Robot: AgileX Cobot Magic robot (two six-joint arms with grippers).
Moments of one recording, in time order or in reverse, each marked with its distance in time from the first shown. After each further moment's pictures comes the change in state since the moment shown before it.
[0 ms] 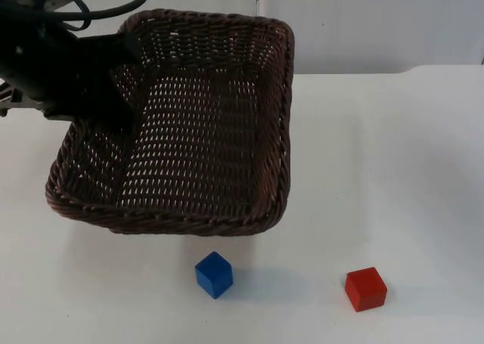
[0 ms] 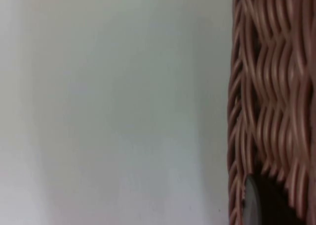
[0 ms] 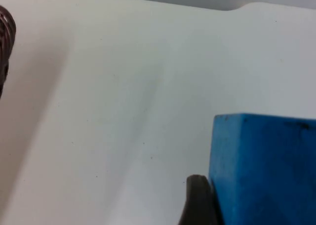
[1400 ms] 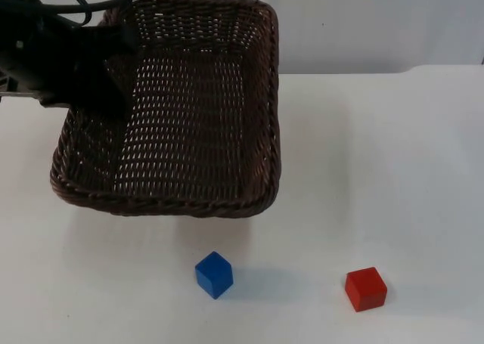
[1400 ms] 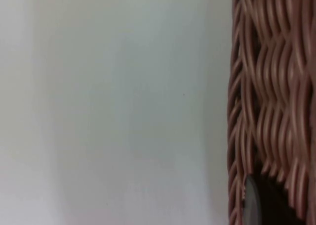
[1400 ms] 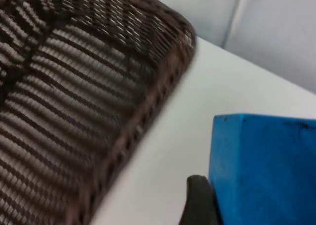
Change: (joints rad) right arm 0.243 0.214 -0.189 0.026 -0.145 -0.172; left arm 0.000 0.000 0.000 0.000 -0.097 0.000
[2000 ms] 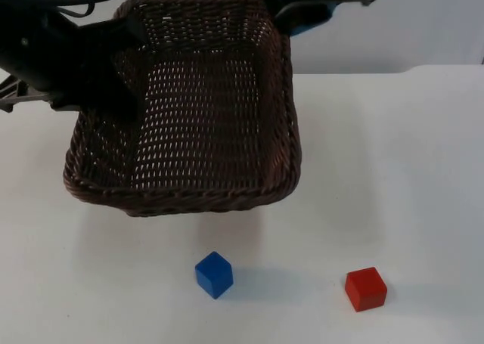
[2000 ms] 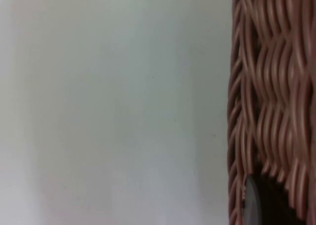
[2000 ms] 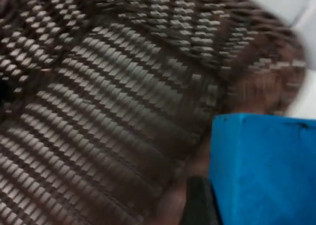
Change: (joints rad) right arm 0.026 0.304 -0.237 0.151 0.031 -0.211; left arm 0.000 0.000 0.001 -0.086 0.064 0.000
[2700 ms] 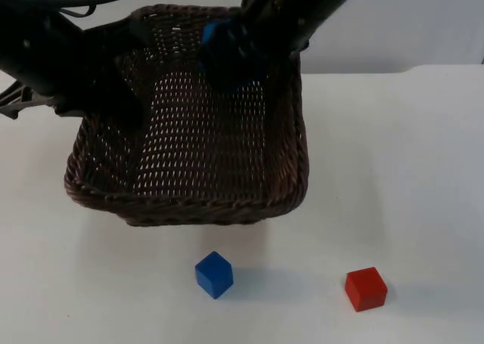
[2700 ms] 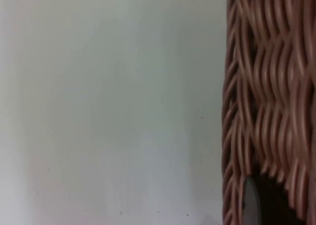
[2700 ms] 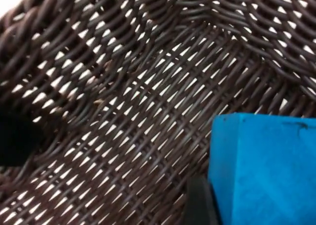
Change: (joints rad) right arm 0.000 0.295 -0.240 0.322 0.041 -0.270; left arm 0.000 0.000 0.002 -0.014 0.051 0.000
